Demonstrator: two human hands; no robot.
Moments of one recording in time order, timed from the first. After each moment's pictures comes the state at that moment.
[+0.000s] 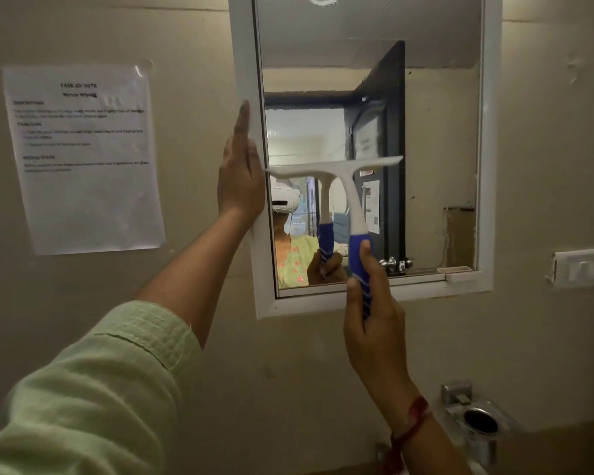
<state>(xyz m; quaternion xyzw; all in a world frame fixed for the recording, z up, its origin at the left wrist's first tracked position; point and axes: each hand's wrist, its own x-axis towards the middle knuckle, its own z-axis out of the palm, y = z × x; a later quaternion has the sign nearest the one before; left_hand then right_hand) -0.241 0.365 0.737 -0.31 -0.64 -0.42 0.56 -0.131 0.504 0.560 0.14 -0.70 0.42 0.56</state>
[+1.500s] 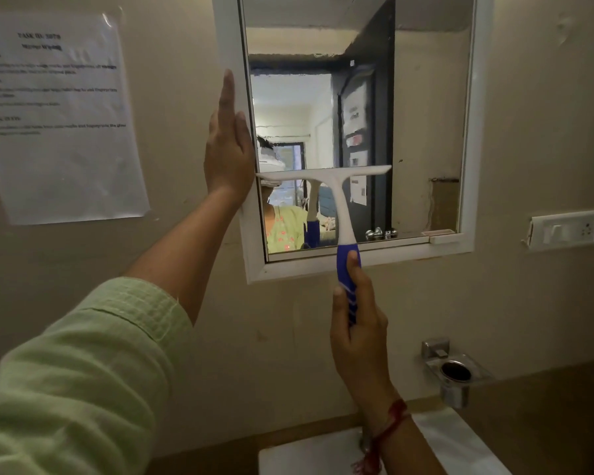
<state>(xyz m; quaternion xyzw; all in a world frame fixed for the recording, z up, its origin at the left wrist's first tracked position) -0.240 0.367 0.719 -0.29 -0.64 -0.40 0.58 -0.116 0.493 0.506 0.14 -0.69 0.46 0.54</state>
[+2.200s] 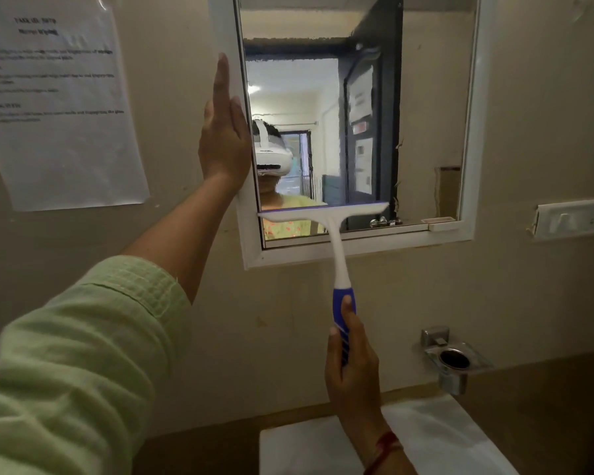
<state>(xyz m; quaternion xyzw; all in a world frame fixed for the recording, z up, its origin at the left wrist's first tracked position) -0.236 0.368 0.718 -0.28 -0.65 -0.39 0.59 -0.104 0.489 0.440 0.10 -0.73 0.45 0.50</state>
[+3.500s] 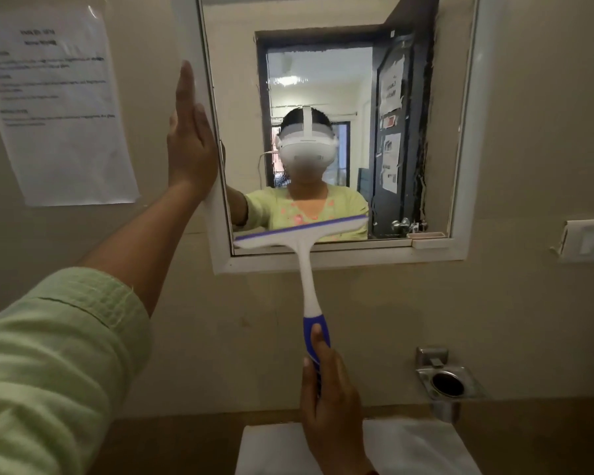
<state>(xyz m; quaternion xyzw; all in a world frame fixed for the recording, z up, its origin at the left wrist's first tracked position) -0.241 0.374 0.719 -0.24 -0.66 -0.33 0.64 -0.090 0.533 0.429 0.17 -0.78 0.41 0.45</state>
